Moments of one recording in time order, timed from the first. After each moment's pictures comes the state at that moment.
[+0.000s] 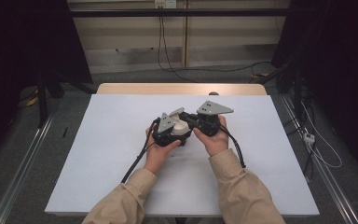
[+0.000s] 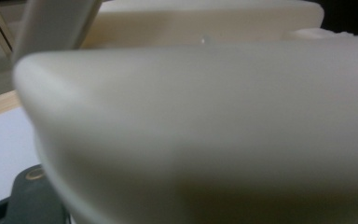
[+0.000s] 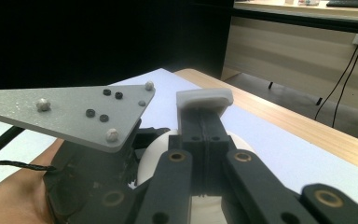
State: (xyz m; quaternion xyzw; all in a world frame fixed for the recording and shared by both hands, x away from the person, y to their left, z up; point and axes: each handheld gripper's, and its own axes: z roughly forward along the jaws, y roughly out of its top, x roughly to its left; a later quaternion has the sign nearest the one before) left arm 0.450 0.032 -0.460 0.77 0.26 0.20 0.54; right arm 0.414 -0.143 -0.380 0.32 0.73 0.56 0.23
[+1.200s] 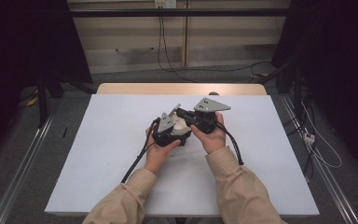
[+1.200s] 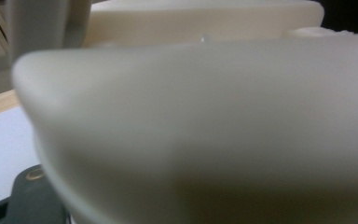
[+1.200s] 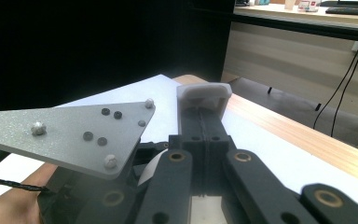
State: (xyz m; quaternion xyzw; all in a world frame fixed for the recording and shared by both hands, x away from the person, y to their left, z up) left arm 0.450 0.032 -0.461 0.77 0.26 0.20 0.54; right arm 0.420 -0.136 -0.375 0.31 0.73 0.57 0.23
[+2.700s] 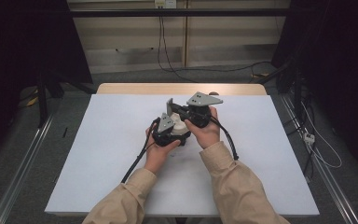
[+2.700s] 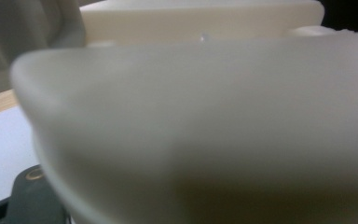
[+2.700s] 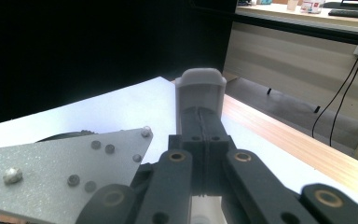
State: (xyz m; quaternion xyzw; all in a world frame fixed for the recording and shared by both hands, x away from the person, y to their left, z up) left arm 0.450 0.032 -0.461 0.77 0.26 0.20 0.54; right arm 0.436 -0.120 -0.366 0.30 0.73 0.56 0.23
